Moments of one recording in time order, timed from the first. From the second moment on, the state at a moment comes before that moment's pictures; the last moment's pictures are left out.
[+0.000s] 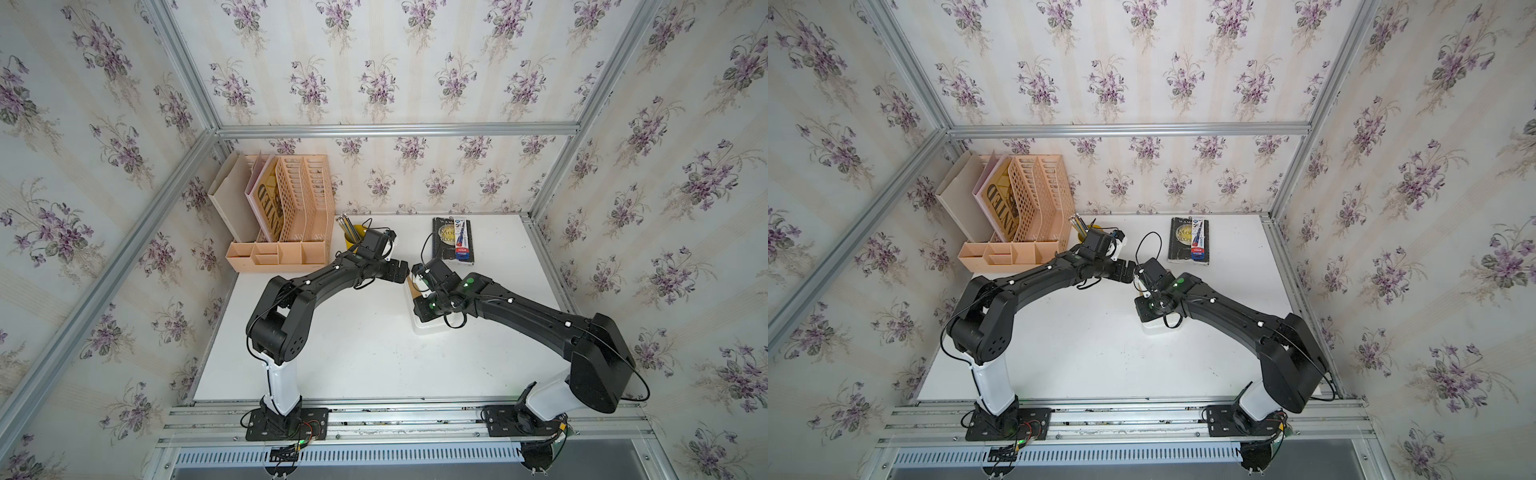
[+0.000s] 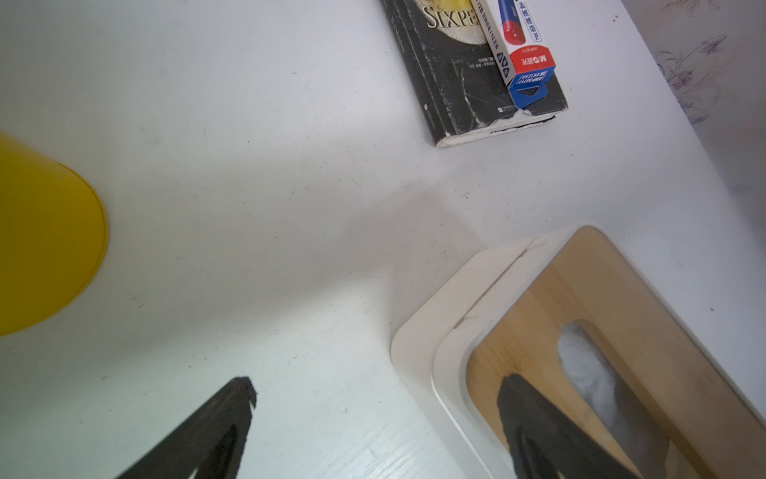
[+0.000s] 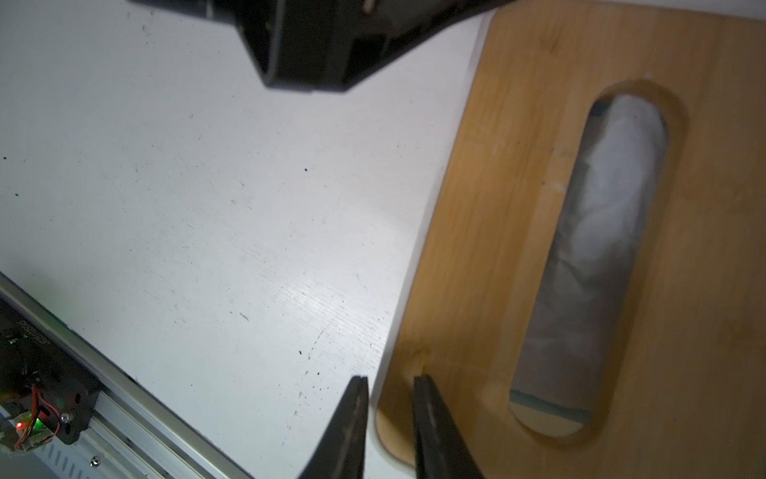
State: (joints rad) left arm -0.52 1.90 1.35 -0.29 0.20 -0.23; right arm 0.79 1.54 1.13 -0.70 -0.07 0.36
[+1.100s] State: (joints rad) left arm -0.53 1.91 1.36 -0.29 0.20 -0.22; right arm 0.79 1.51 1.24 -0.83 0.01 0.35
